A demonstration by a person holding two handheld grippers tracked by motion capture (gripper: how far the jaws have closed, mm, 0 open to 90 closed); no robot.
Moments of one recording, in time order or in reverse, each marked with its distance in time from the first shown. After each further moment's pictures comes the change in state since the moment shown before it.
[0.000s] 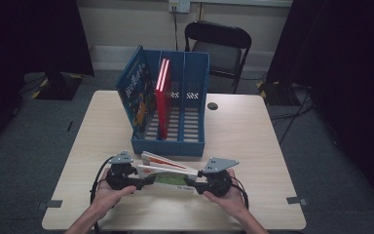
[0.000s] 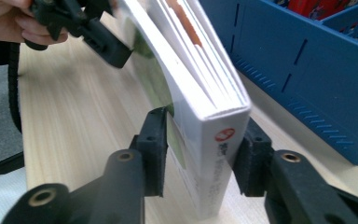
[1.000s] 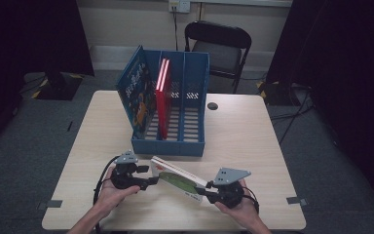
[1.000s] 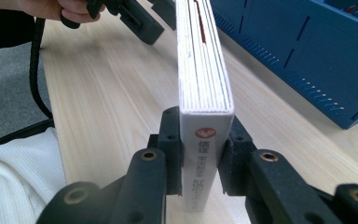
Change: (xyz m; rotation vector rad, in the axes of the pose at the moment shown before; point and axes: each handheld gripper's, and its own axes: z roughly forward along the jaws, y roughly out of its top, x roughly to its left) left arm -0.004 0.003 0.019 0.010 0.021 0.041; right arm 0.012 -0.017 -0.033 0.027 0.002 -0.043
